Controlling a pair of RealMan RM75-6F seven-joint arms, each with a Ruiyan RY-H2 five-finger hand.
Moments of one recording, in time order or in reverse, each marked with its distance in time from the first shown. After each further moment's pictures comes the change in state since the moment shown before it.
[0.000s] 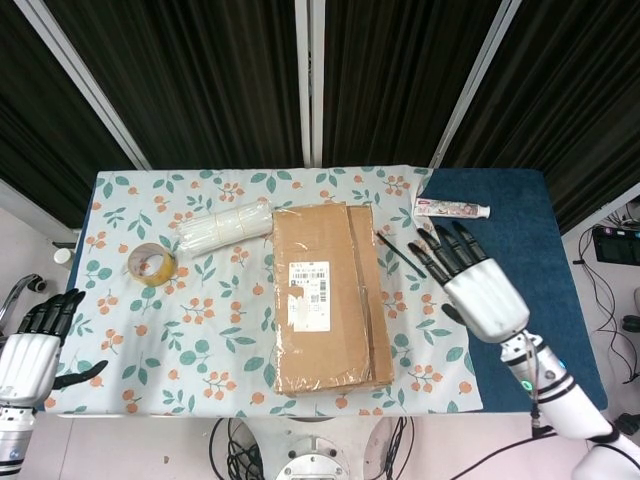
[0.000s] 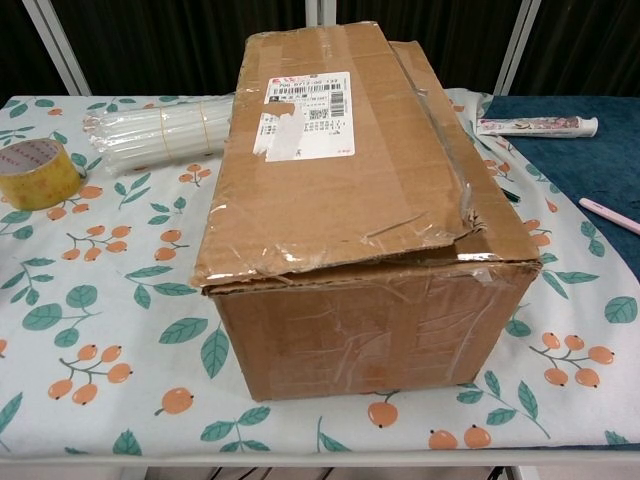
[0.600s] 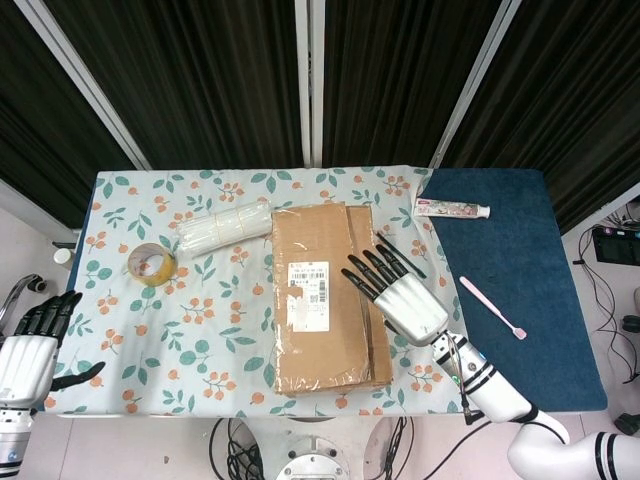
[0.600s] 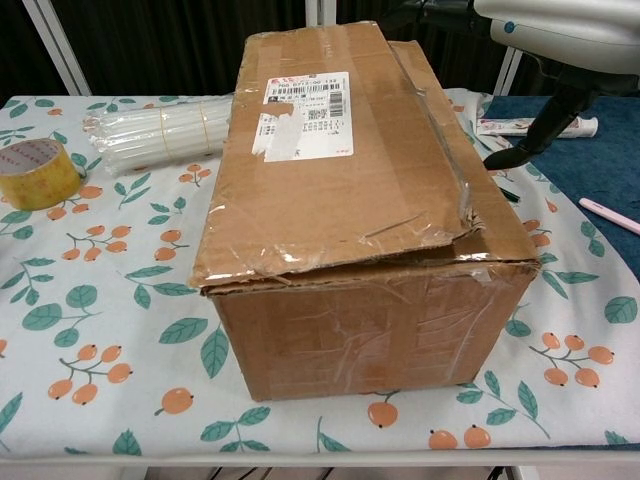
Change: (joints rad) left arm 0.007 0.008 -0.001 -0.013 -0.008 -0.001 0.009; right arm 0.149 -0.277 -0.037 0.104 0.088 -0.120 -0.108
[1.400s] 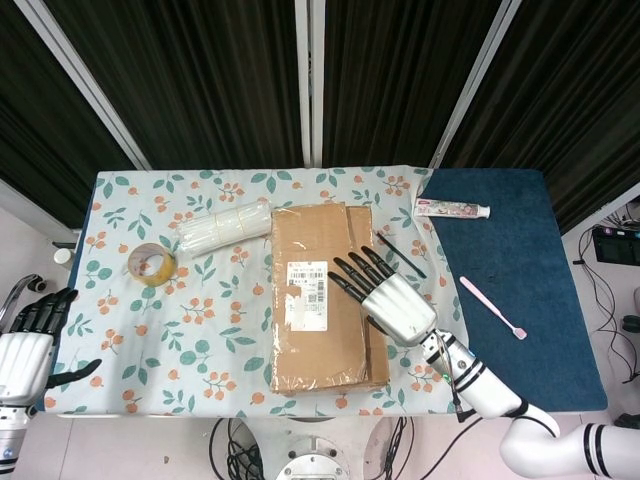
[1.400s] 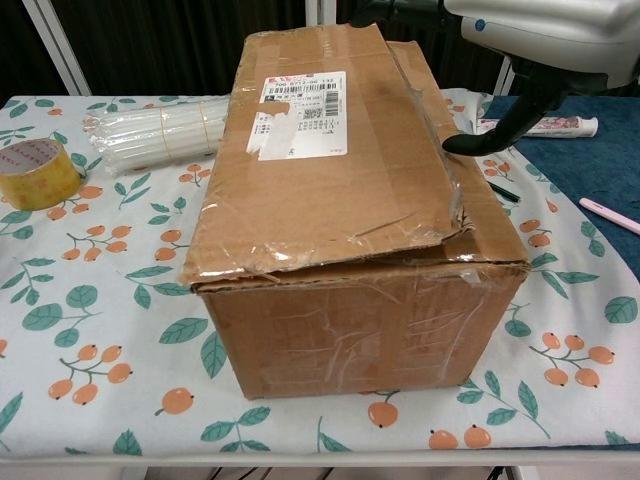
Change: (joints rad) left arm -0.005 0.011 -0.008 0.011 -0.010 -0.011 -0.022; right arm 0.060 -0.027 -0.016 0.019 -0.001 -0.005 0.024
